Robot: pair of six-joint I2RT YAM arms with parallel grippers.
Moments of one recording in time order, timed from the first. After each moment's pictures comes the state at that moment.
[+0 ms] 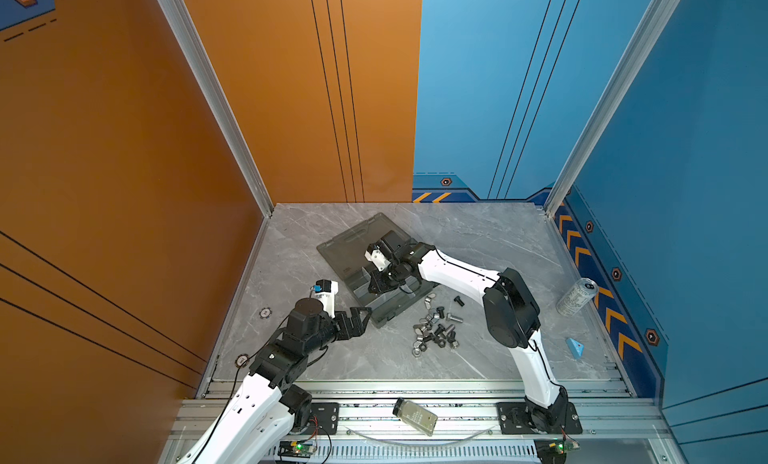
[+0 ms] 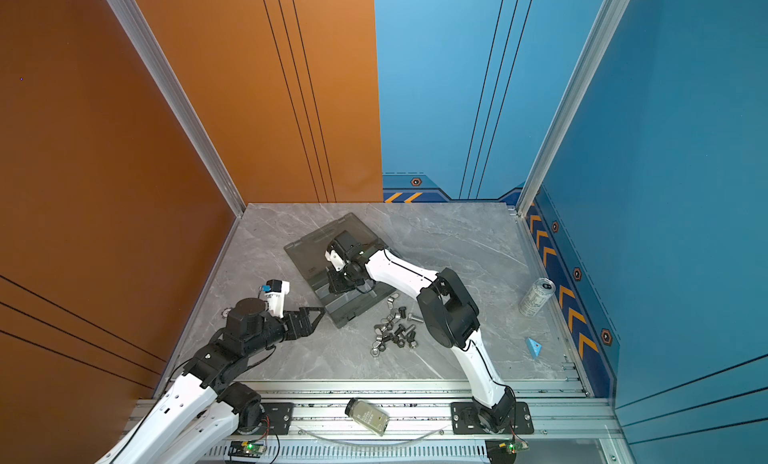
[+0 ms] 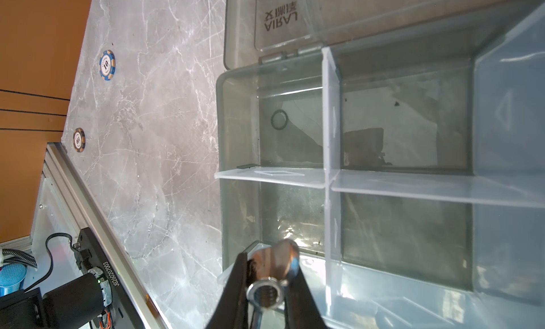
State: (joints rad) left arm -0.43 0.59 0.45 -0.40 0.21 -0.65; right arm 0.81 2.19 1.83 -0.68 -0.35 0.37
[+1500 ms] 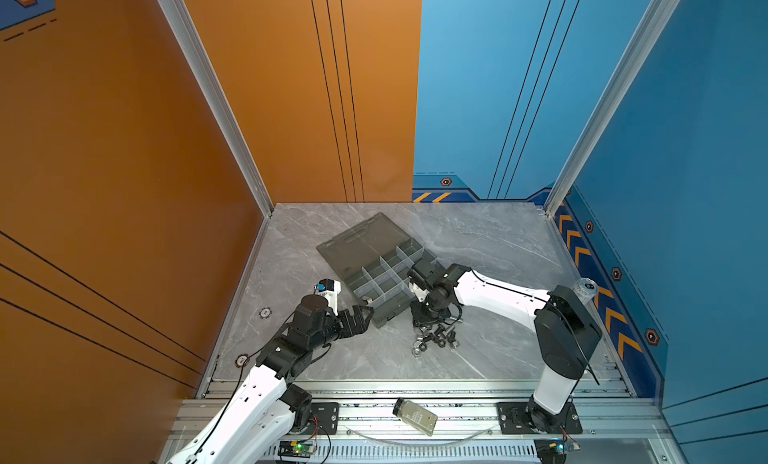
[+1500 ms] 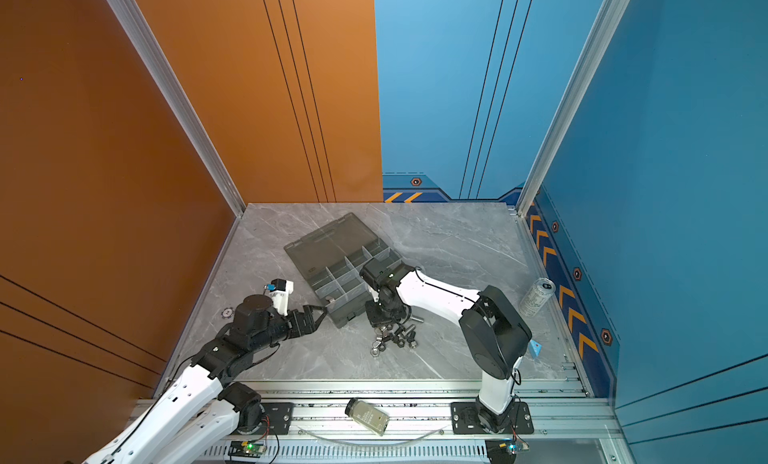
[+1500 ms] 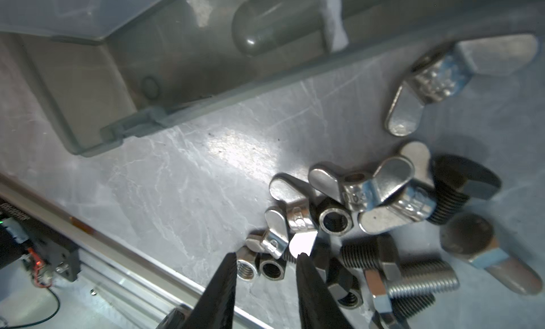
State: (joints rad) left arm -0.43 0.68 0.45 -0.37 0.22 -0.69; right arm 0.82 1.79 1.28 -0.85 -0.18 0.51
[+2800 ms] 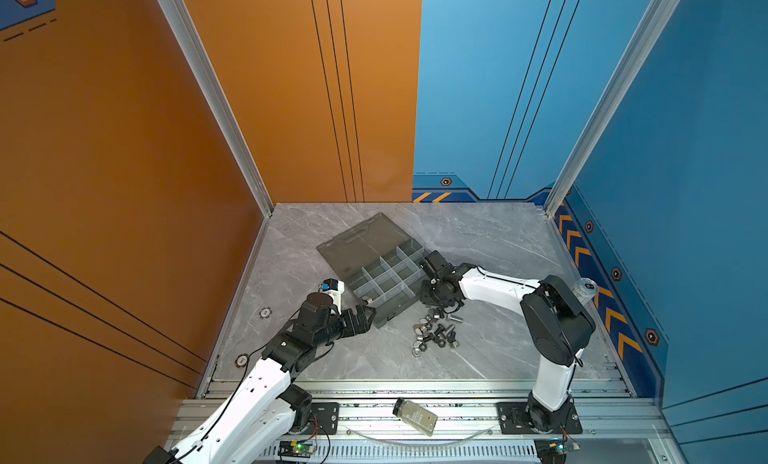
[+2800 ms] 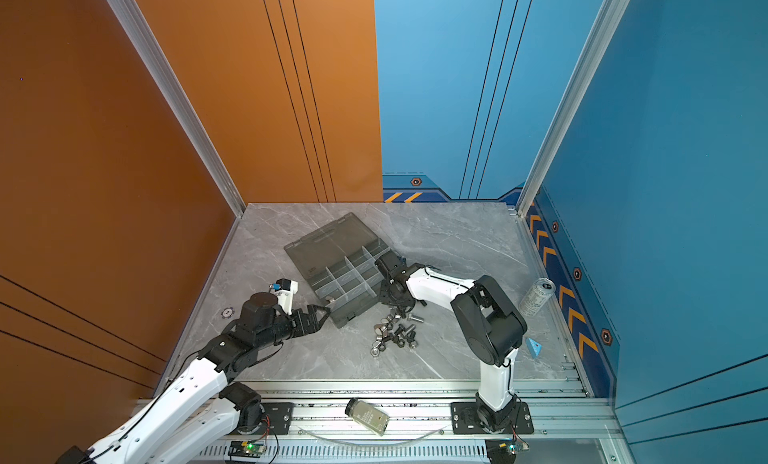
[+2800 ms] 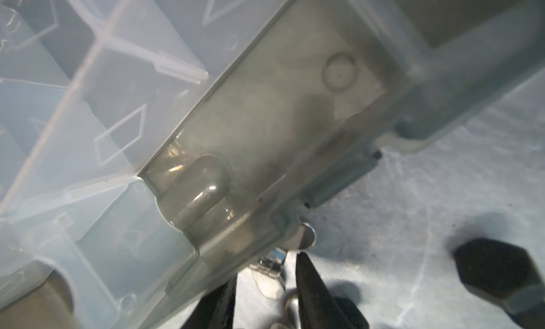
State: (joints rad) left arm -0.45 0.75 0.45 -0.34 0.22 -0.69; right arm 0.67 1.87 1.19 -0.51 0.02 0.76
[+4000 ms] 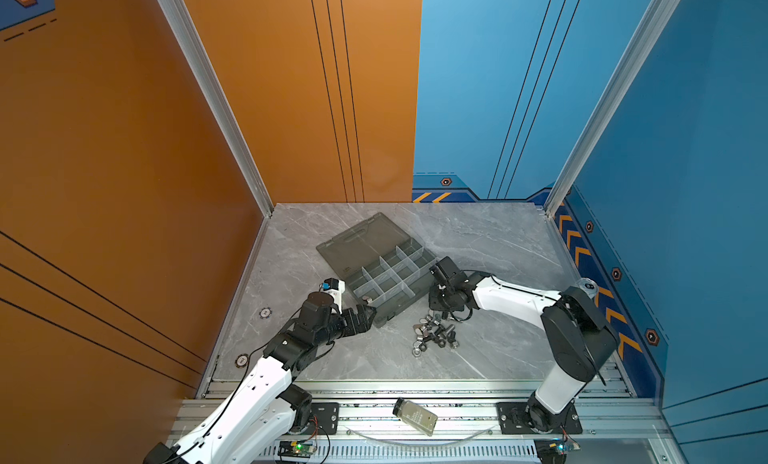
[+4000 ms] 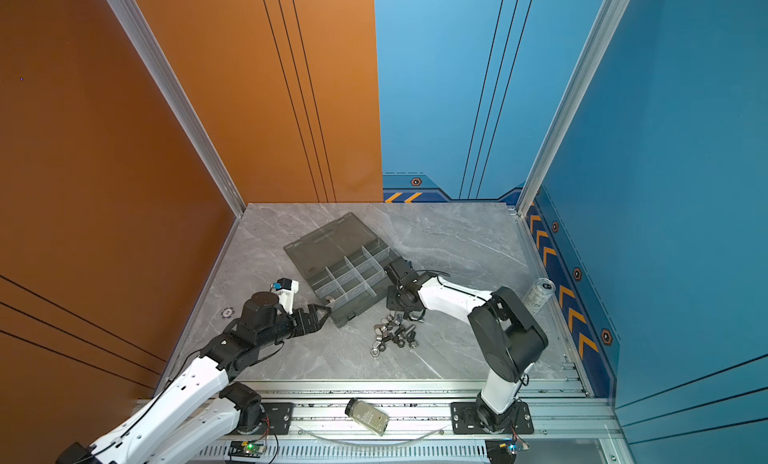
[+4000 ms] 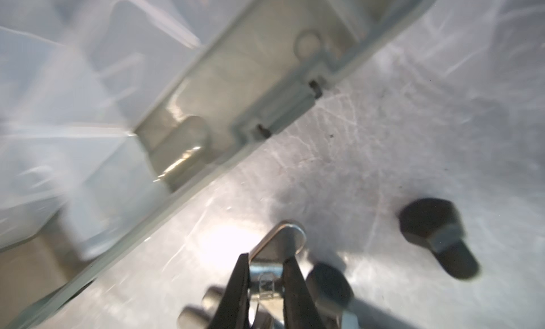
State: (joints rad) left arm -0.45 0.76 0.45 -0.32 0.22 -0.69; right arm 0.66 1.67 1.04 -0.46 0.02 0.66
